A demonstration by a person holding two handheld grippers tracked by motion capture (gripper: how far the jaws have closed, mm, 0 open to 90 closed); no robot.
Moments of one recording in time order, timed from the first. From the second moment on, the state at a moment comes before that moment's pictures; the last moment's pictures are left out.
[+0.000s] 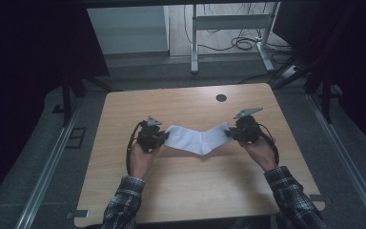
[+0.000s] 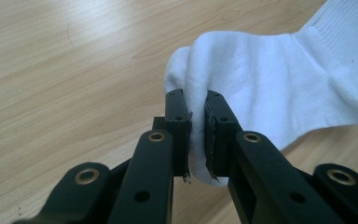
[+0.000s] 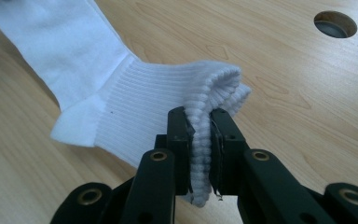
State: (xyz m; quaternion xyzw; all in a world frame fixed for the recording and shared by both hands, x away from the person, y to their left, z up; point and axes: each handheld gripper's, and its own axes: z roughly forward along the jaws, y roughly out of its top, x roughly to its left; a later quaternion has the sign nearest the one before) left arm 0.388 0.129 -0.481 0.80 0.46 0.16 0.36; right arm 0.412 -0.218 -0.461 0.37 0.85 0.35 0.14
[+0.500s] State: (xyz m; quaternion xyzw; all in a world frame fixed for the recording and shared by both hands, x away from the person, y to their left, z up) left arm 0.402 0.129 -0.517 0.81 0.47 0.15 0.32; right arm 0.431 -0.212 -0.496 0.38 0.85 0.33 0.13
